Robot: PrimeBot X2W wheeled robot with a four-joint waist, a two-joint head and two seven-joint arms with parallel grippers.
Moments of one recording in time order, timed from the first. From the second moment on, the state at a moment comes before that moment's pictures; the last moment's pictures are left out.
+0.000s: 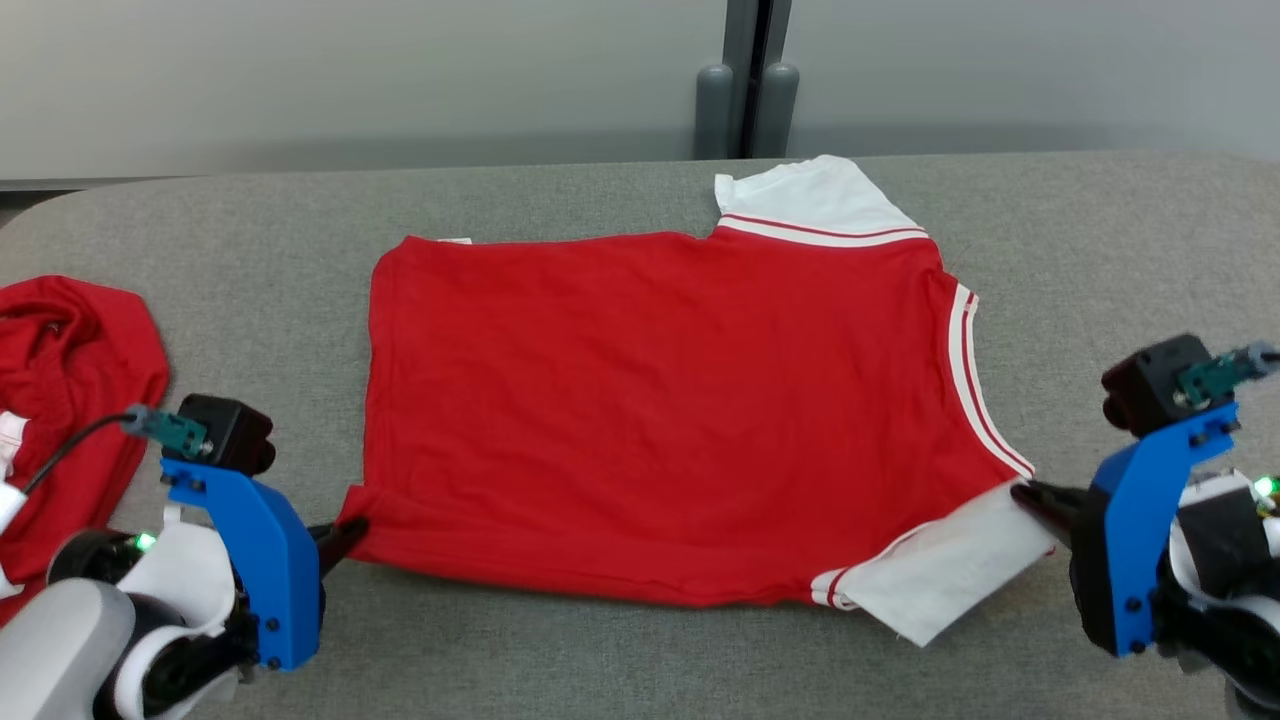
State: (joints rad) left arm -0.29 0.69 -0.52 0.00 -0.96 -0.01 0.72; right arm -0.15 -0.25 -0.03 -0.38 0.38 0.13 1.26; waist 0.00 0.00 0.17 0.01
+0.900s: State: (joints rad) left arm -0.52 0.61 -0.48 0.21 -1.04 0.06 0.83; right arm -0.67 -0.35 0.17 0.06 0.50 0.13 0.89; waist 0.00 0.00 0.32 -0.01
